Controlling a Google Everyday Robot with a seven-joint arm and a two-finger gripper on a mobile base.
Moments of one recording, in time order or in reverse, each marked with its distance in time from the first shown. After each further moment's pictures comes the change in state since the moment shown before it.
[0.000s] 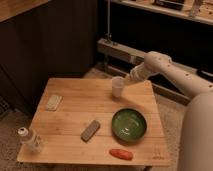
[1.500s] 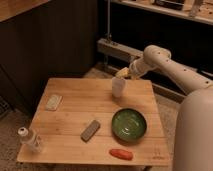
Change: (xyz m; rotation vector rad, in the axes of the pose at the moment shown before) arm -0.044 0.003 -0.001 0.012 -0.046 -0.017
